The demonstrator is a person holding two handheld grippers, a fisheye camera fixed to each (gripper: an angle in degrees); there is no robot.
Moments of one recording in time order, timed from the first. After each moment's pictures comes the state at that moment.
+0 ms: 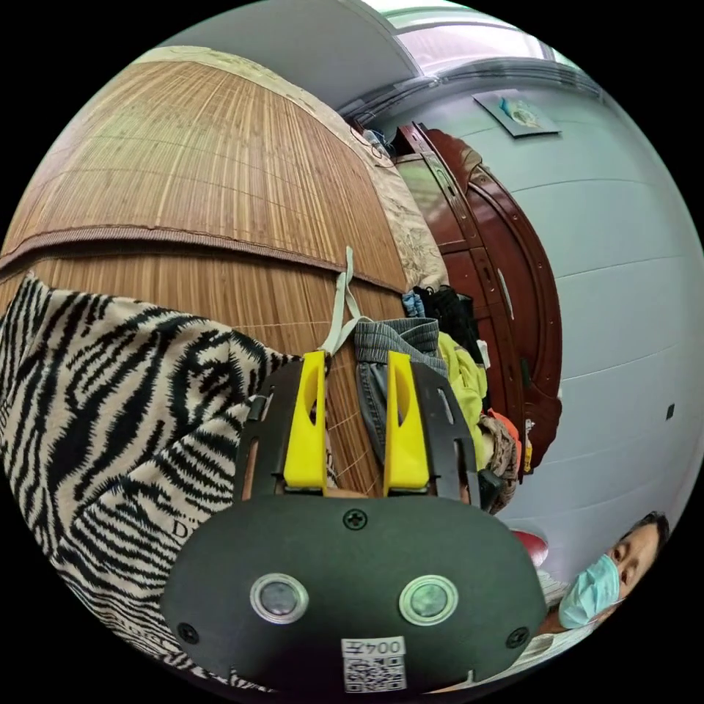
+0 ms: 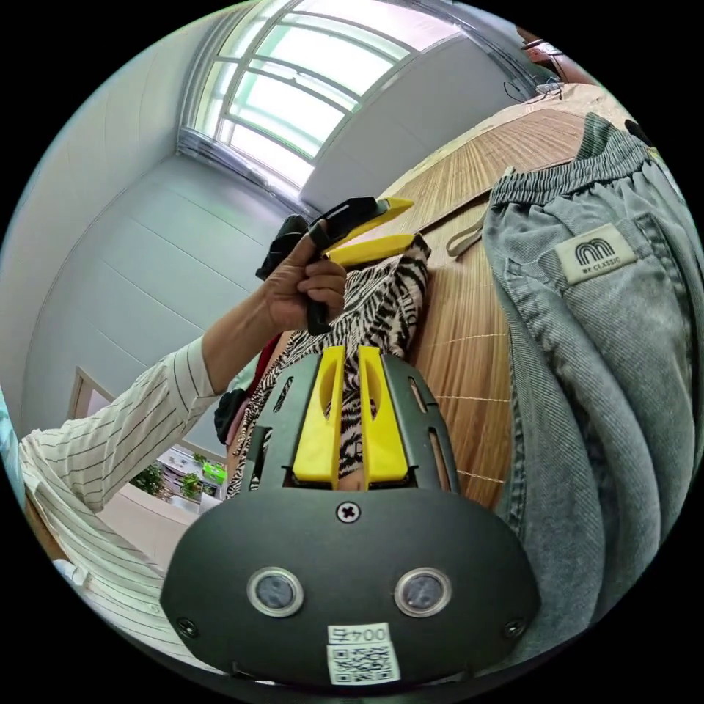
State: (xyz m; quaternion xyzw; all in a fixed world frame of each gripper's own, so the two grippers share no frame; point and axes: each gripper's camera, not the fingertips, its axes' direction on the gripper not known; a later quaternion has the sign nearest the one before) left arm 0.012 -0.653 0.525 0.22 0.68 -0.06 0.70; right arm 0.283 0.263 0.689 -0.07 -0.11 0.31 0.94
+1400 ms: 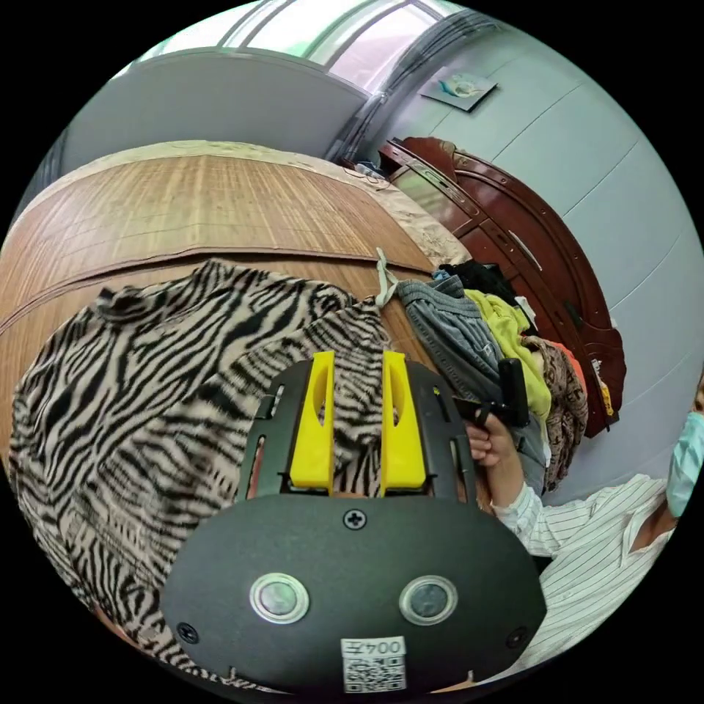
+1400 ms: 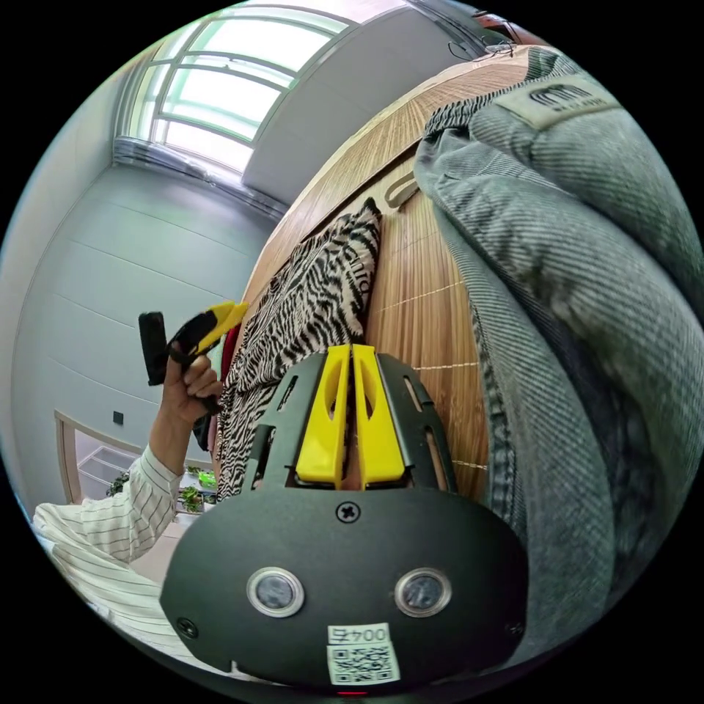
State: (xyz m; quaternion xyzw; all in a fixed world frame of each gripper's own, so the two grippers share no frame) left arm -0.119 -0.250 0.493 0.32 0.51 -0.11 0.79; right arm 0.304 0.302 0.692 -0.15 -0.07 0.37 0.92
